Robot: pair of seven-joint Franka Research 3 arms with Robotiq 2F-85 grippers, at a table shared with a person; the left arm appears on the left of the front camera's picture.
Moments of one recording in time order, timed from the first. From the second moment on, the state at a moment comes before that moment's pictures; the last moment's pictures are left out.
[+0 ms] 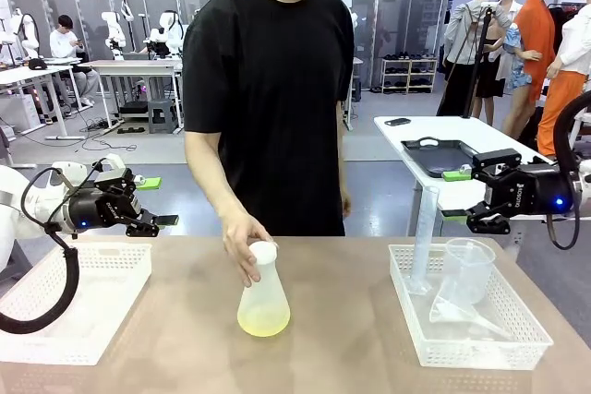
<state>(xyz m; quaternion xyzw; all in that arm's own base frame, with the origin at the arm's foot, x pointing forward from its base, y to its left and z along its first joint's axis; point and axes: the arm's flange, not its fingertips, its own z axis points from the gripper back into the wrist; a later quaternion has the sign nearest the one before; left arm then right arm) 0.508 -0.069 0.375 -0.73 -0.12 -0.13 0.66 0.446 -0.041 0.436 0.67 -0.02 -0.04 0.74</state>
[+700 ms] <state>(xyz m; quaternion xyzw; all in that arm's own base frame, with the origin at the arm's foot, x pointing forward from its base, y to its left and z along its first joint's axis) 0.508 -0.069 0.375 -0.73 -0.12 -0.13 0.66 0.446 -0.041 0.434 0.67 -0.02 -0.04 0.74</state>
